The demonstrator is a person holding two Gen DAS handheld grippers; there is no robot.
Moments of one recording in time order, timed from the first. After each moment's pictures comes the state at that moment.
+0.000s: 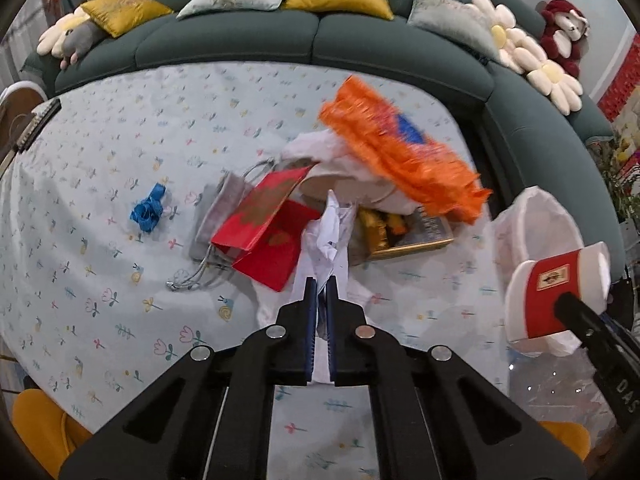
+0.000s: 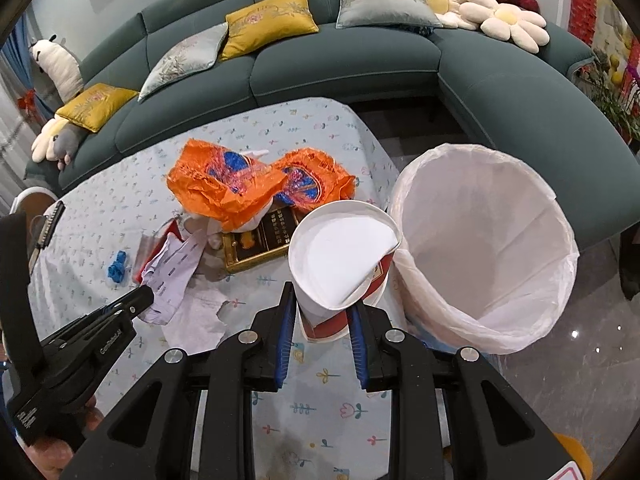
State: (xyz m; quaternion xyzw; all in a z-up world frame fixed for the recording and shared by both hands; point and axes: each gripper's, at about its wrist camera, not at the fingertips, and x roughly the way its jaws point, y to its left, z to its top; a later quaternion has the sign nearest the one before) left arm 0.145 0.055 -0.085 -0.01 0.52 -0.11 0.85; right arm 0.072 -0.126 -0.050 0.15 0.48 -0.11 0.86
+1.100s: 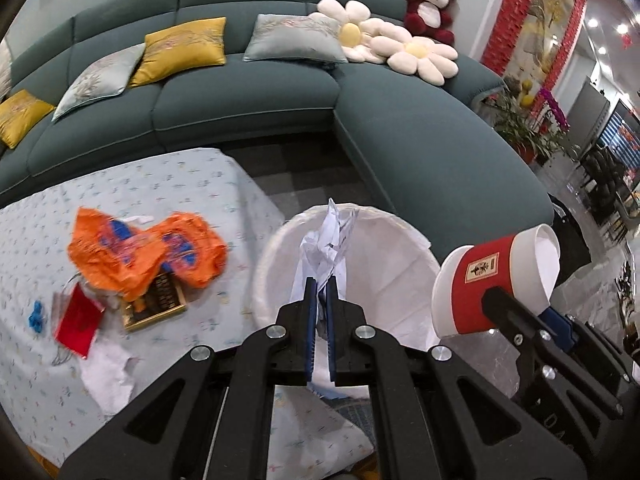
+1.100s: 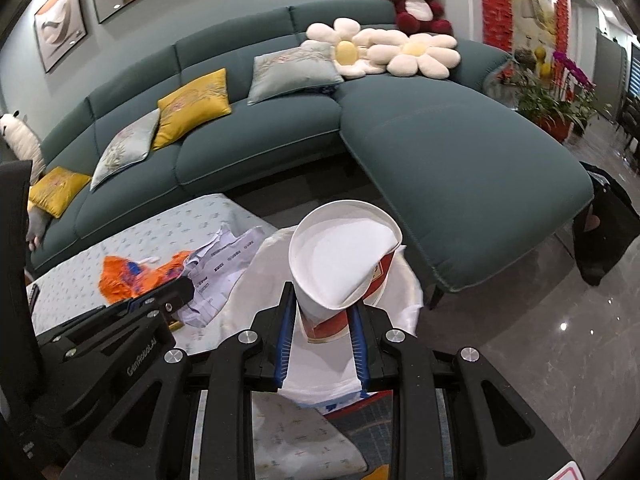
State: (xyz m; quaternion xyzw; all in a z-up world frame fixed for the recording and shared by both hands) left arm 0.089 -0.179 -0.016 0.06 0.44 -0.29 0.85; right arm -0.005 -0.288 0.004 0.18 0.38 -0.22 0.88
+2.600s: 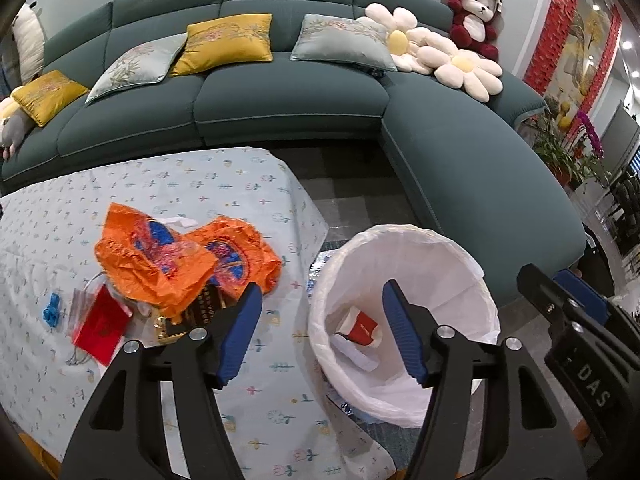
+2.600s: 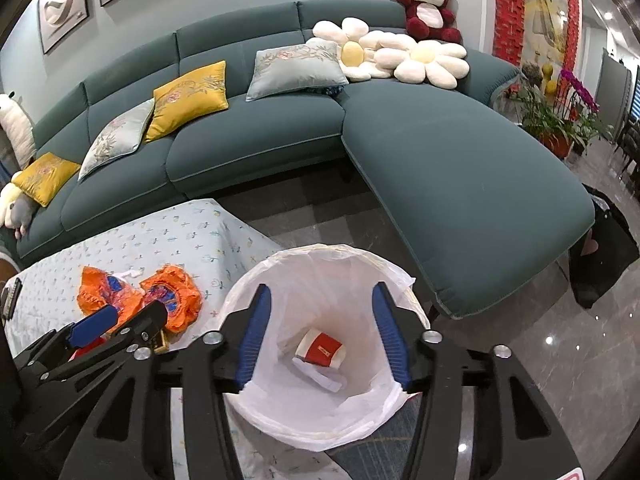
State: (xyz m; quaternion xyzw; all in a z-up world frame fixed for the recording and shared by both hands) left arm 0.131 -0.147 -0.022 0.04 0.45 -0.22 0.87; right arm 0.048 -0.285 0.004 0.14 0.39 -0.22 0.88
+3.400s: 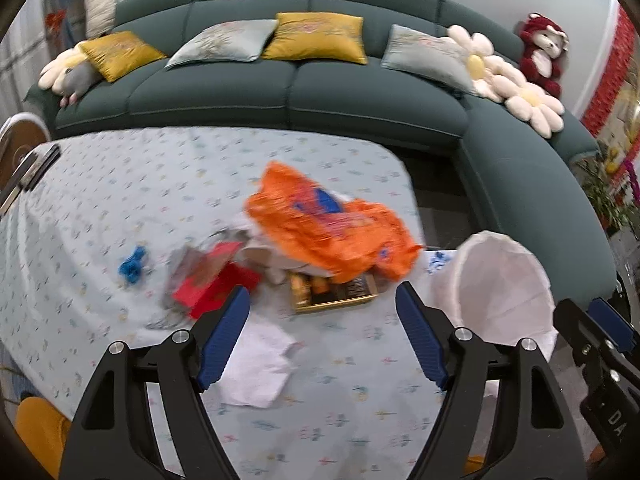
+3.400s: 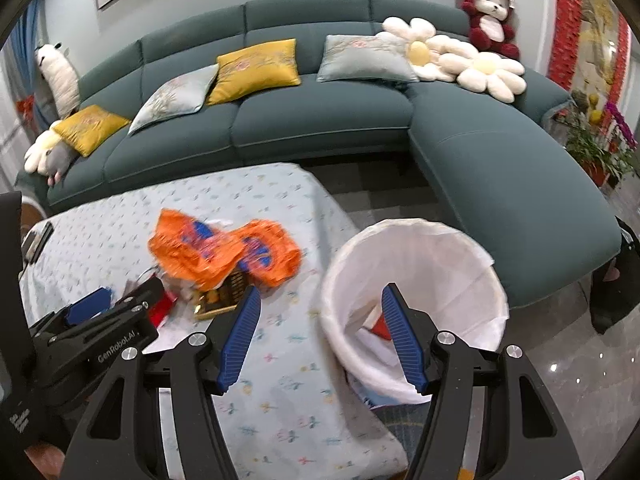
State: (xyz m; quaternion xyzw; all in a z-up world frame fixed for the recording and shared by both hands) left arm 0.139 0.003 -0.031 -0.01 0.46 -0.11 0.88; right arm 0.061 -0.160 0.008 0.10 0.42 -0.14 0.89
